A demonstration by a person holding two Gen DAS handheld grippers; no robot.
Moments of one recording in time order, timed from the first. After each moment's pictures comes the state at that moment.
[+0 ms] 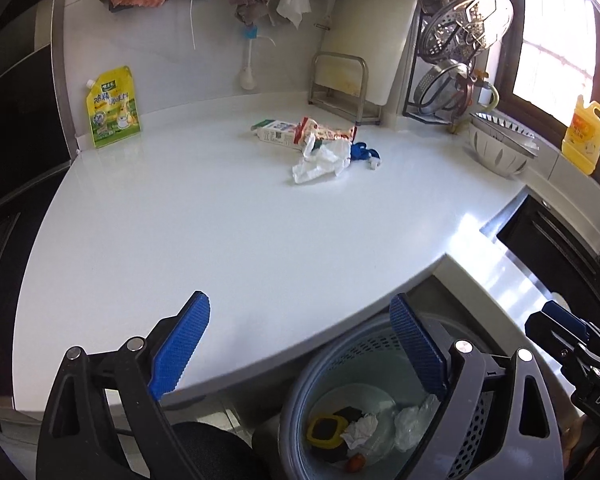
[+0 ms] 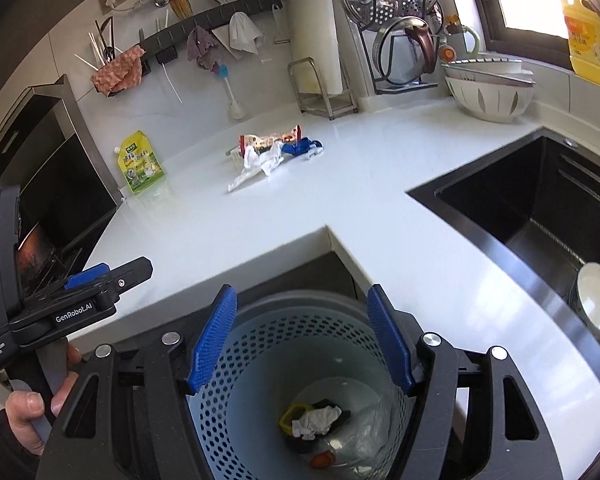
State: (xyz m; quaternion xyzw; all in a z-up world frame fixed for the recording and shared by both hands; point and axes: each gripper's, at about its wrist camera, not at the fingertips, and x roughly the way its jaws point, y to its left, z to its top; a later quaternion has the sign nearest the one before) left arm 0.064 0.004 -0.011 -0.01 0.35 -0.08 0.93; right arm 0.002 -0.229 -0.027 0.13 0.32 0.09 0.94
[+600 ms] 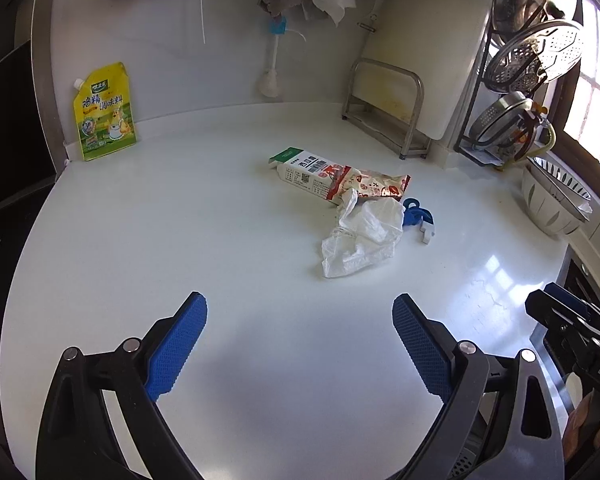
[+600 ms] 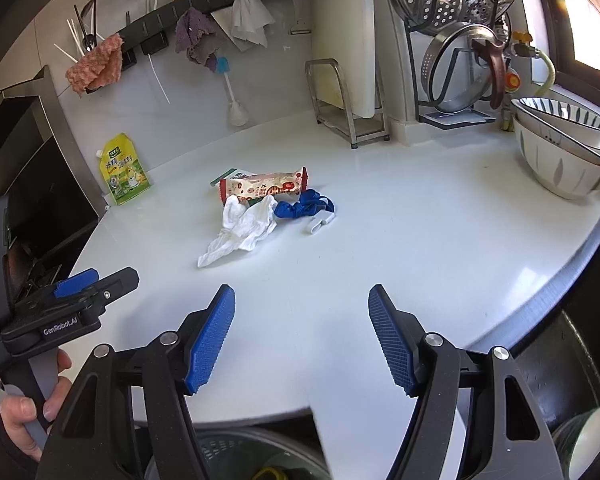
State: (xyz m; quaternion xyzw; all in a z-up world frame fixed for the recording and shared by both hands) left arm 0.201 0.002 -0.004 -0.04 0.36 -0.03 0.93; right arm 0.191 -0.238 -0.008 0.07 0.35 0.12 0.93
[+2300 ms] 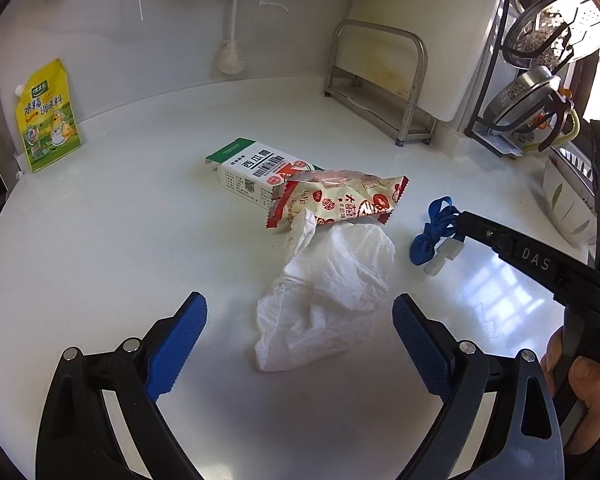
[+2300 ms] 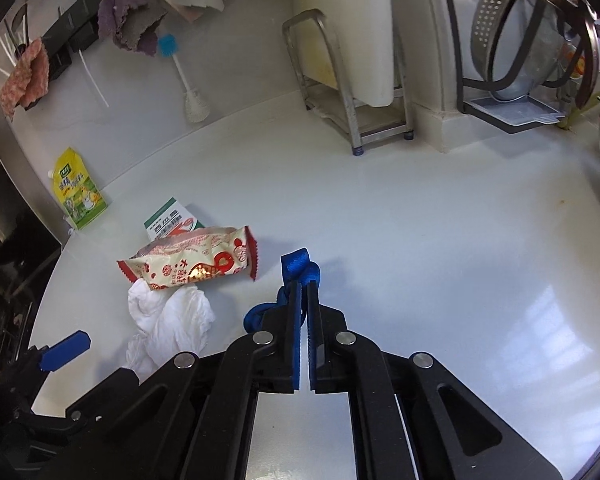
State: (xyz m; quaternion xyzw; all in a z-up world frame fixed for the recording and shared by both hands) left arm 0.296 -0.054 -0.033 -0.02 0.40 -0.04 0.91; right arm 0.351 -0.255 -0.040 0.11 0.38 0.12 0.91
